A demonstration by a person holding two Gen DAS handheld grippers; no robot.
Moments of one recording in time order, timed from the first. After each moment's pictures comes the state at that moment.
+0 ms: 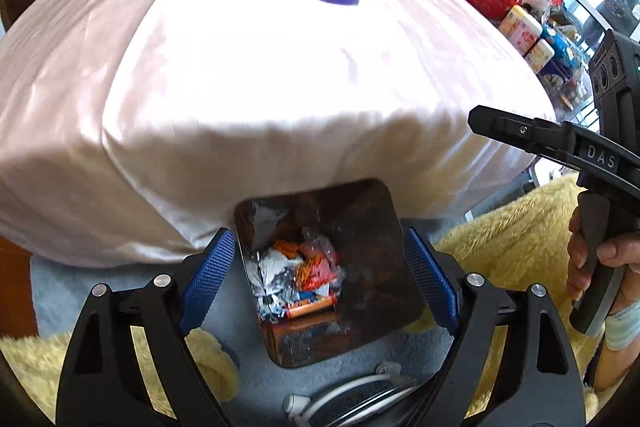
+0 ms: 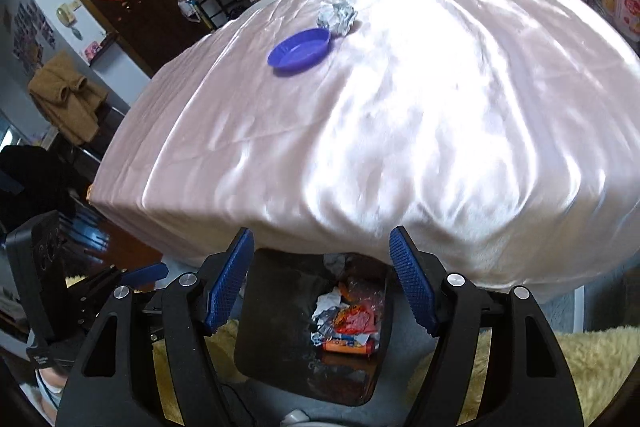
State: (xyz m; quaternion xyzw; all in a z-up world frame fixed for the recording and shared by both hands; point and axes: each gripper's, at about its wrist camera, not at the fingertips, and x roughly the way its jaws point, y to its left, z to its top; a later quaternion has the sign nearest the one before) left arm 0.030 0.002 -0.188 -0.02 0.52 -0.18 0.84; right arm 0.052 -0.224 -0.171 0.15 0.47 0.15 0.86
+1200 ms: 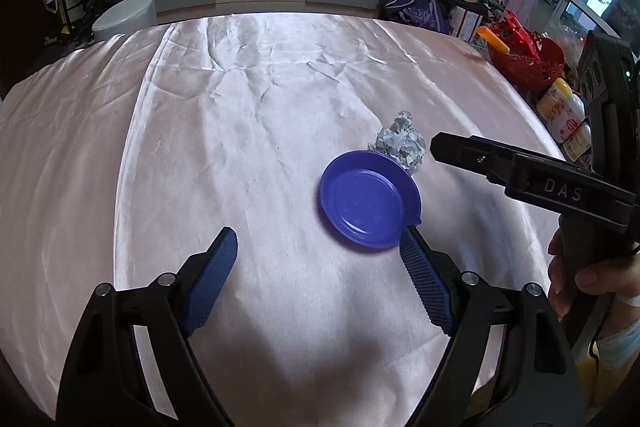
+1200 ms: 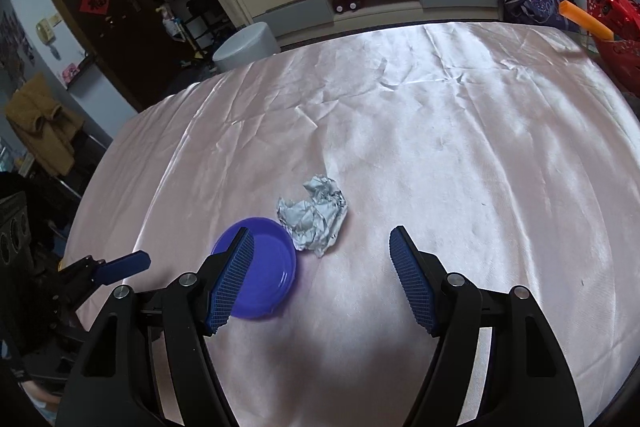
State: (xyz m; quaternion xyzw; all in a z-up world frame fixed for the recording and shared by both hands) left arm 0.251 -0.040 -0.137 0.01 0.48 -0.18 0.86; right arm 0.258 -0.227 -0.146 0.13 0.46 0.13 0.87
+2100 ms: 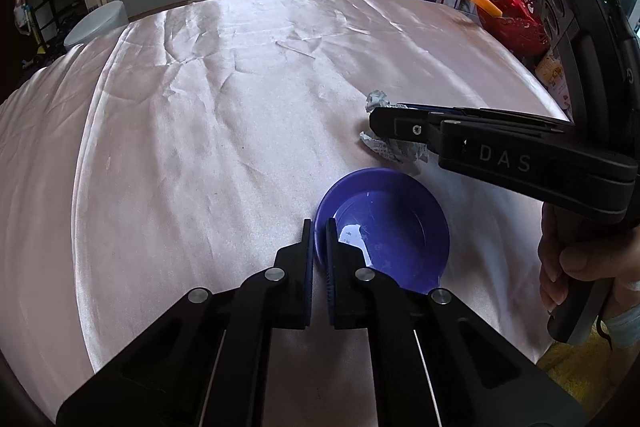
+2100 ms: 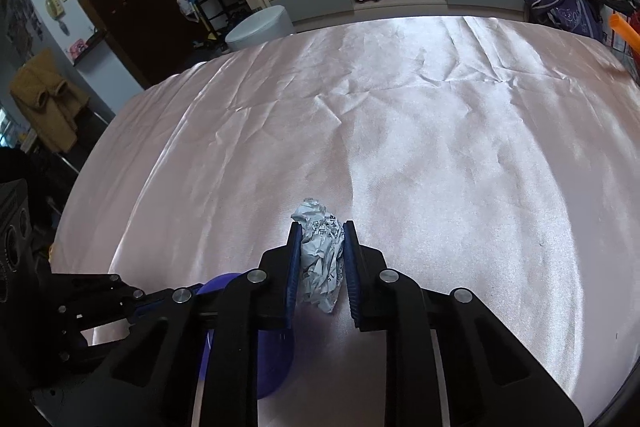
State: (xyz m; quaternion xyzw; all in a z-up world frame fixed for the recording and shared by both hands) left arm 0.265 -0.060 -0.167 0.05 0.49 -0.21 0.84; right arm 0.283 -0.204 -0.164 0.10 0.46 0.16 0.87
